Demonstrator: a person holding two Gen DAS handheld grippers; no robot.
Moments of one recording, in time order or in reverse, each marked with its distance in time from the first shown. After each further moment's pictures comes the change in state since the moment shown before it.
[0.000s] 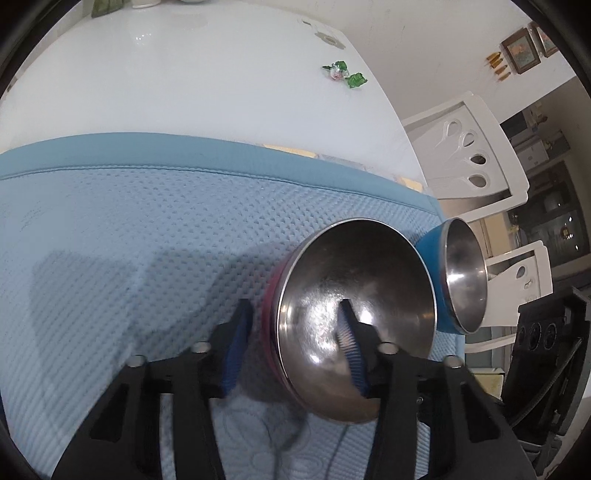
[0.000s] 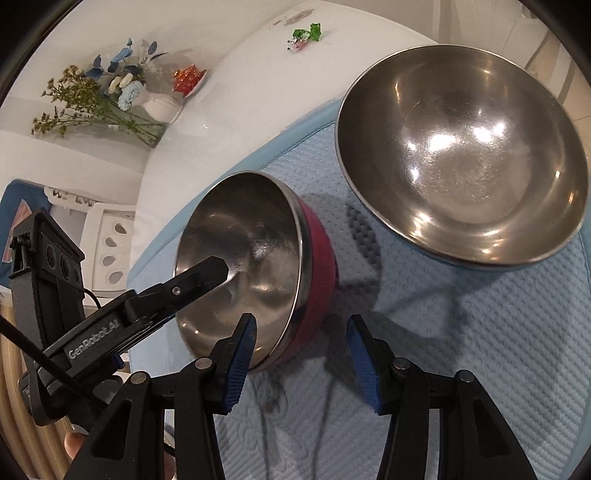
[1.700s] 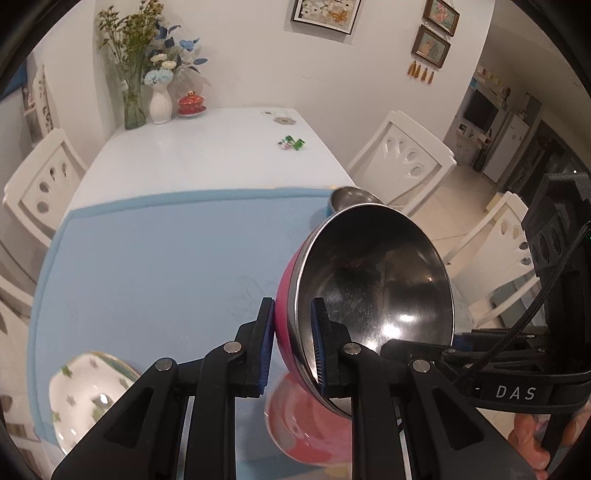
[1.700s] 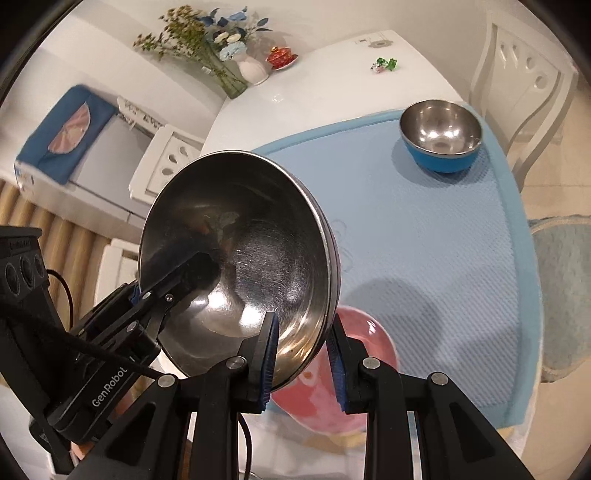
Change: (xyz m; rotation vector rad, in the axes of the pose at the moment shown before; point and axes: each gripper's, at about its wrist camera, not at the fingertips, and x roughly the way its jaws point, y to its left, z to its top) left arm -0.189 -0.082 -0.198 0.237 -0.322 0.148; right arm -0.155 0.045 -0.153 -0.317 0.028 -0.026
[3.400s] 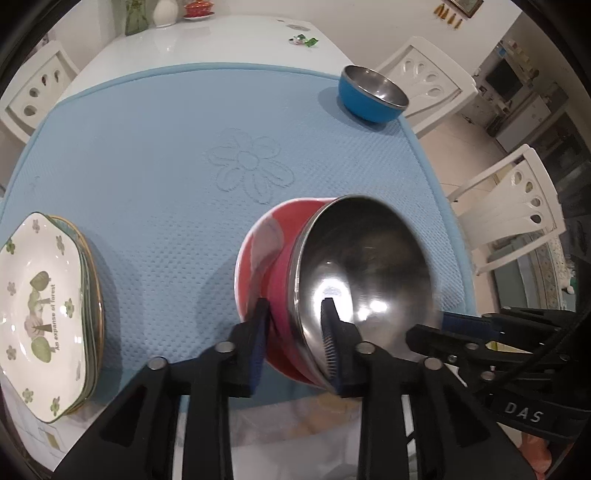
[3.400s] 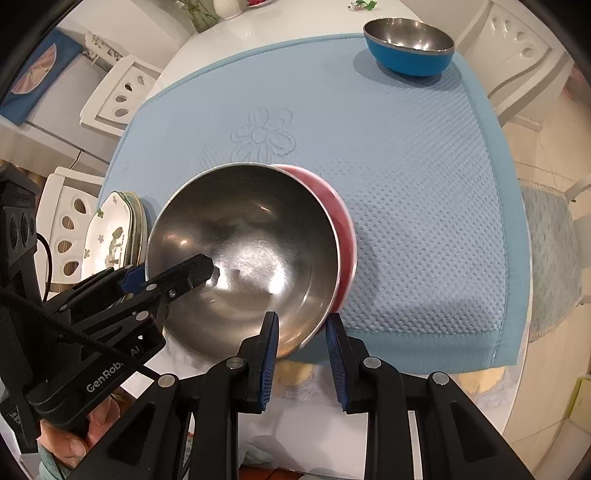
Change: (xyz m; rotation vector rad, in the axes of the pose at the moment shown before) left arm 0.053 -0.001 -0.103 -0.094 0.282 -0.006; right arm 0.054 -0.016 -0.066 -0.045 0.189 -0.190
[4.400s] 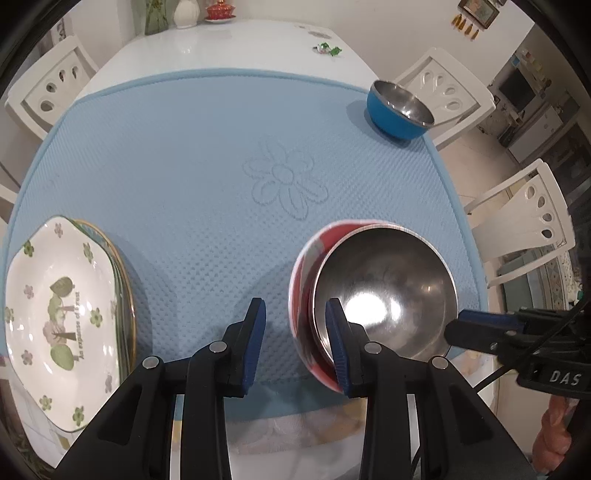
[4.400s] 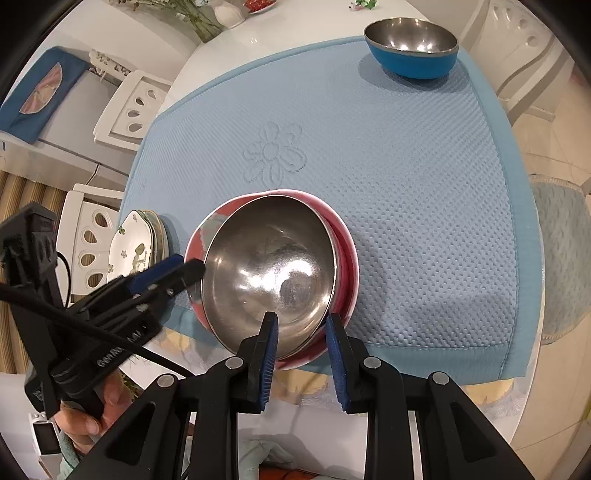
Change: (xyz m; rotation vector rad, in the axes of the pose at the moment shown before) left arm -0.009 0.023 0.011 -0.035 -0.024 0.043; right arm -0.012 -0.016 0.011 0.037 0.008 0.111
